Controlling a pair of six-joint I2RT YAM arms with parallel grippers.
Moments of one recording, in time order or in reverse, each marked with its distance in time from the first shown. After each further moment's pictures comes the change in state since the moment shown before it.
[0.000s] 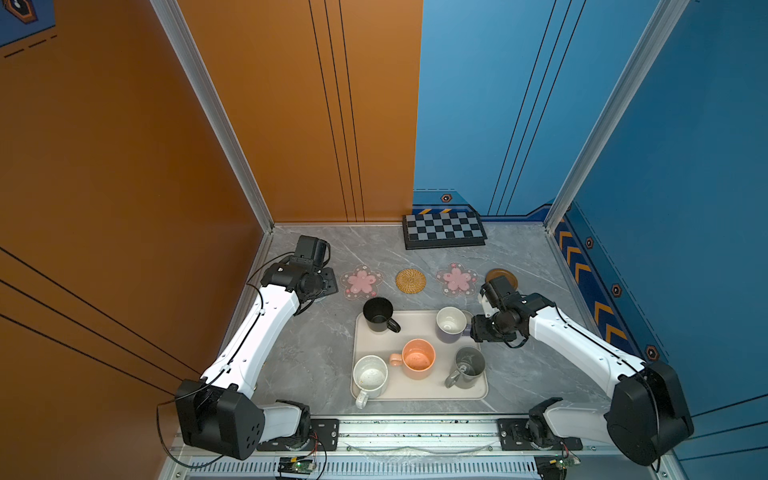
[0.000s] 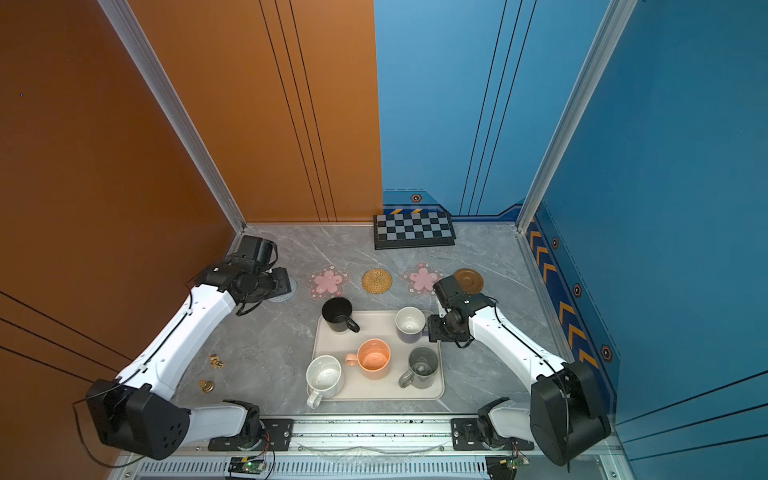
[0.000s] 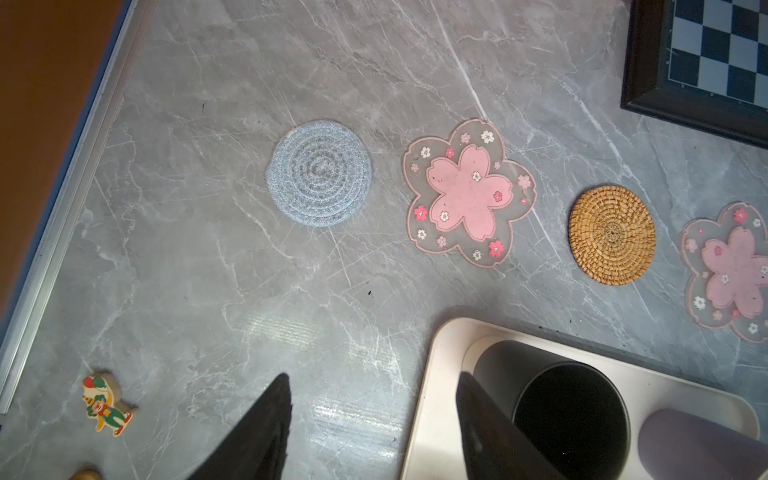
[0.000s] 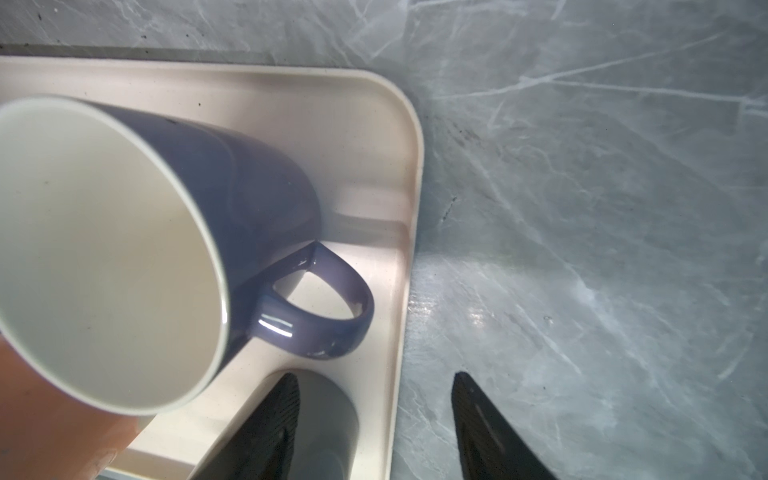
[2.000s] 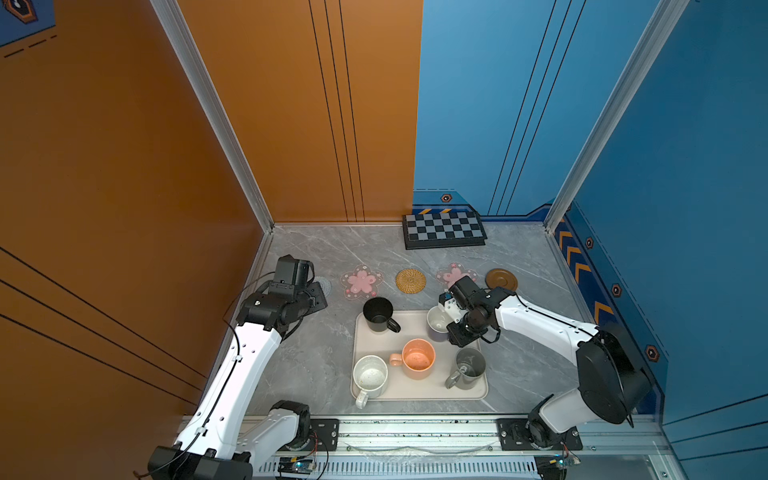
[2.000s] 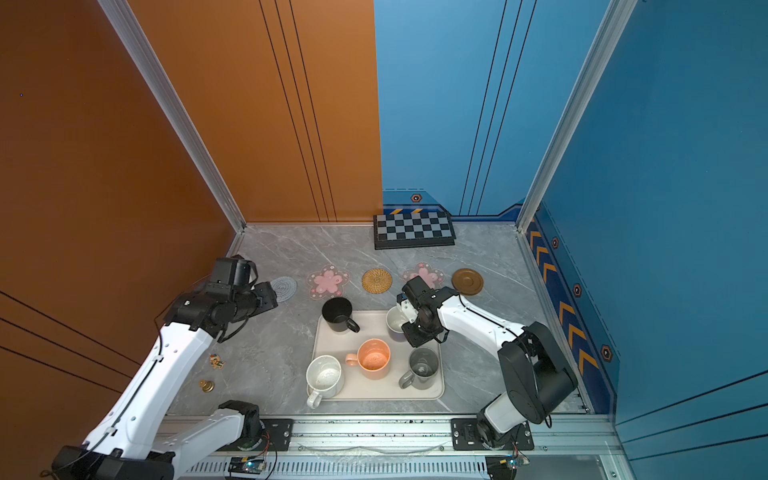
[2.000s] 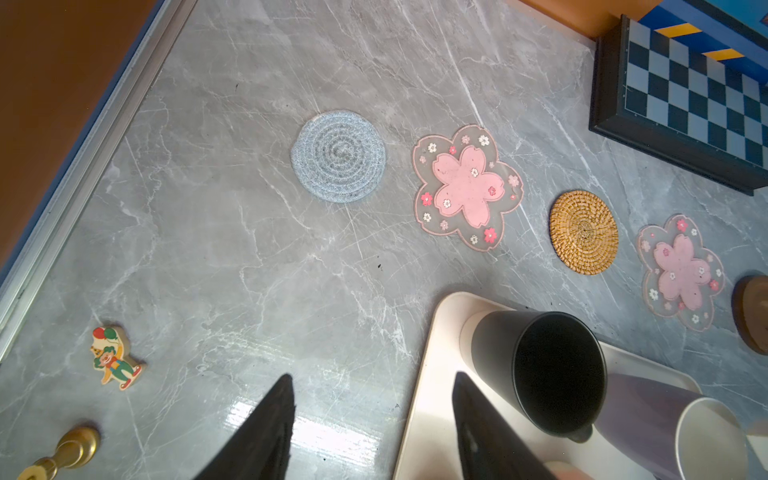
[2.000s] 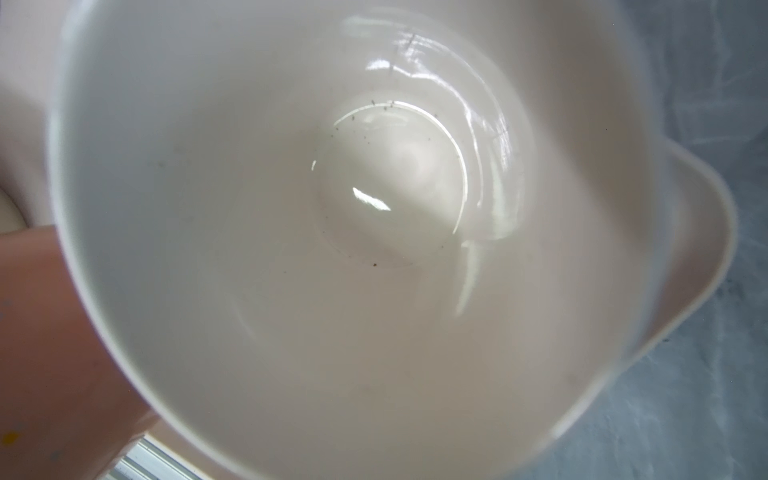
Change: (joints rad) left arm 0.039 -0.288 -0.168 -0.011 0.029 -0.047; right arm 0.186 0.188 0.086 0.069 -0.078 -0.253
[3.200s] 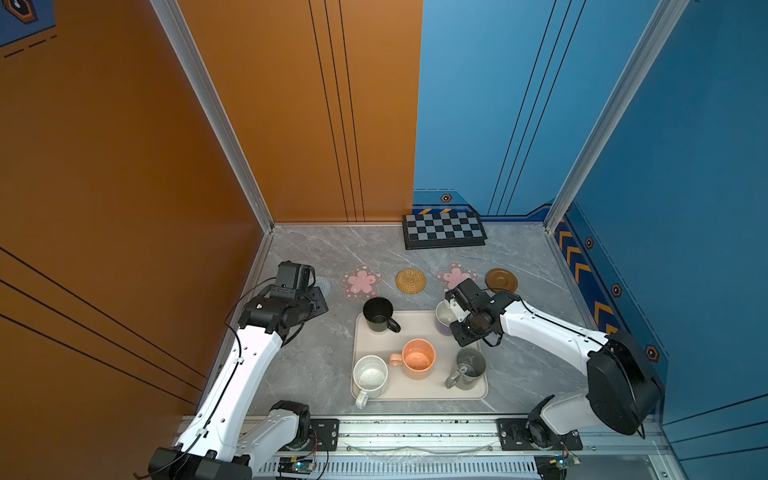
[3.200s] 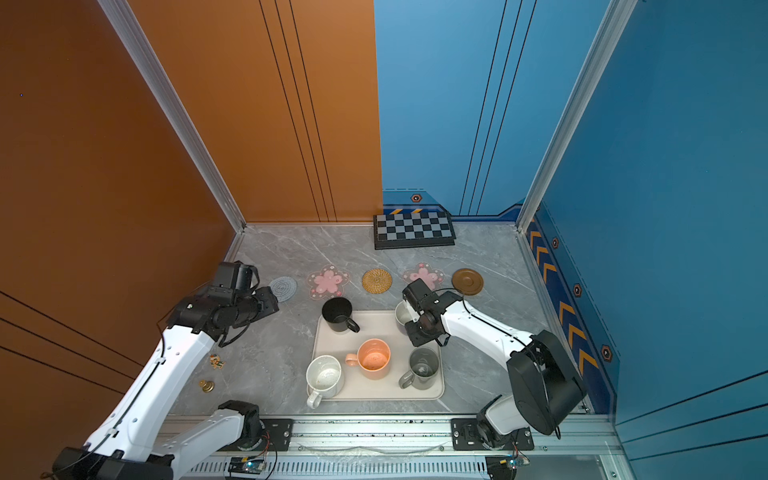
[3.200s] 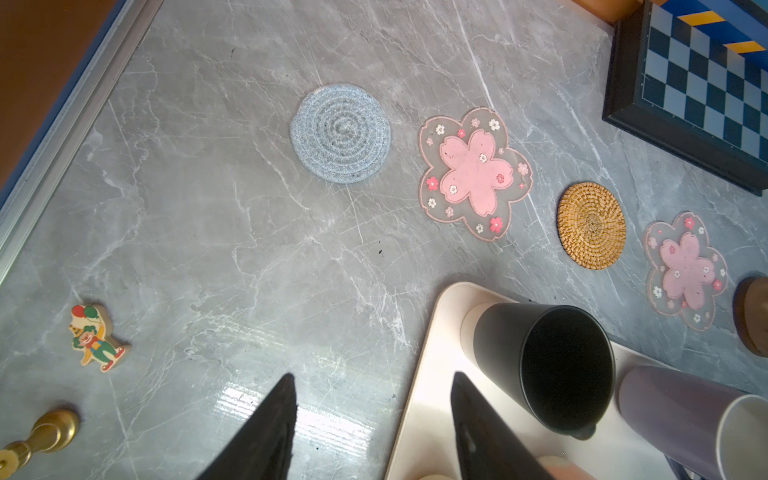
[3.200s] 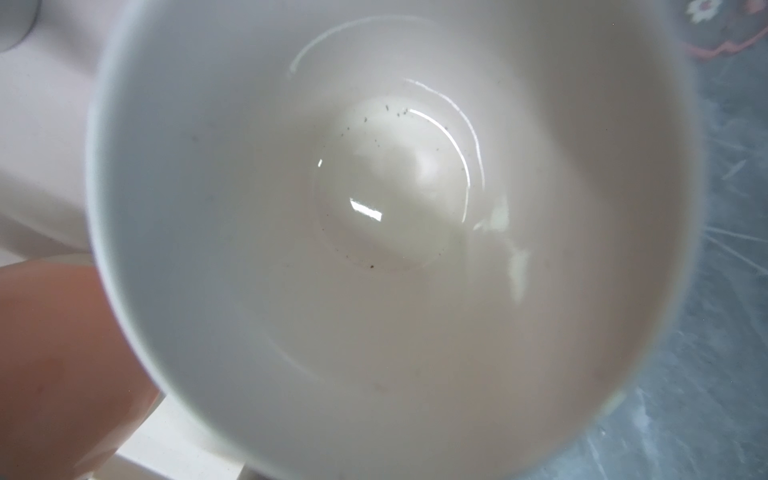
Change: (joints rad) left arm 0.000 0.007 -0.048 0.007 0.015 -0.045; right arm 0.009 -0.086 -0.022 0.010 0.159 0.082
